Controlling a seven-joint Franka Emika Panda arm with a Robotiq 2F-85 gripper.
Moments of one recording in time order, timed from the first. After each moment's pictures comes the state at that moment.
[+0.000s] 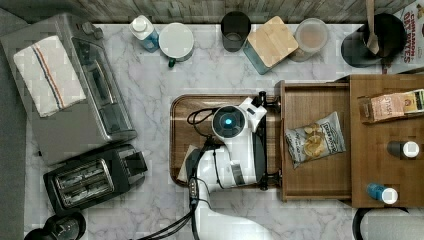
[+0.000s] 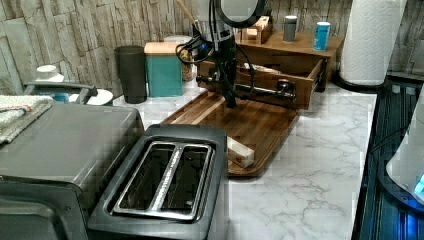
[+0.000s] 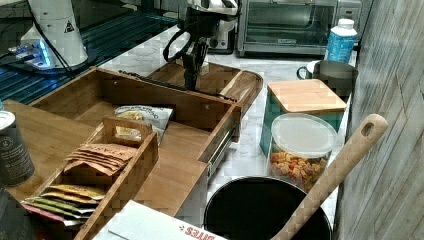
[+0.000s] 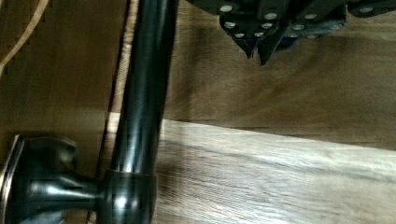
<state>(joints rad) -0.03 0.20 -0.02 -2.34 -0.29 0.87 -0.75</state>
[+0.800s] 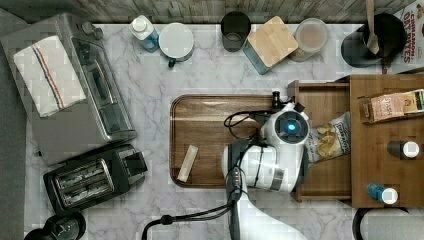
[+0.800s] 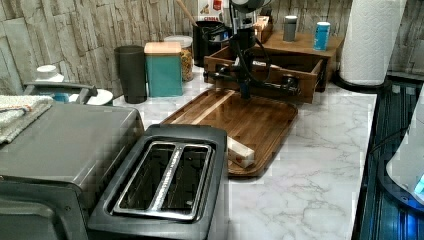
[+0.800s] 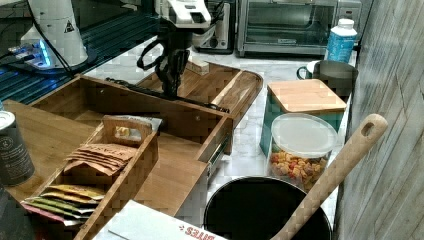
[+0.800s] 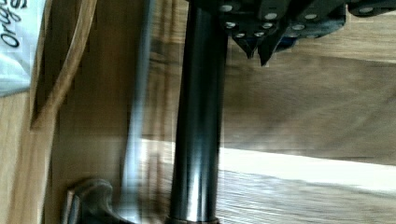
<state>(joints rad) -0.21 0.20 -0.06 -2.34 -0.08 0.87 -1.05</state>
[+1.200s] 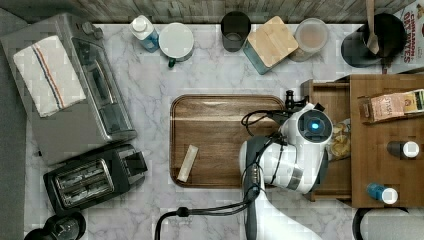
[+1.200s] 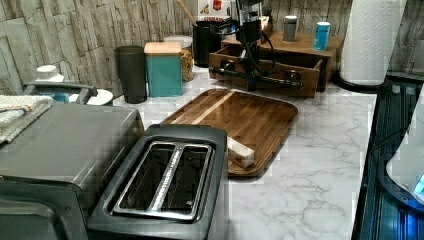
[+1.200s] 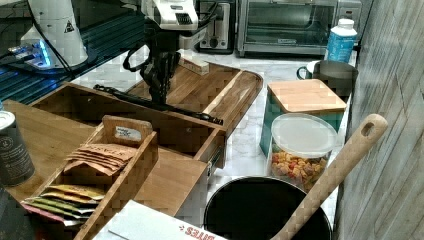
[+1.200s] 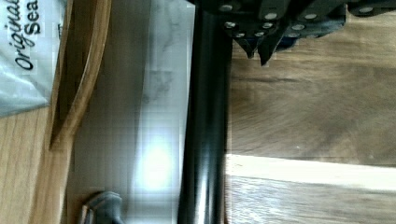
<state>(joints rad) -0.26 0.21 -0.08 -2.29 -0.08 0.82 -1.13</state>
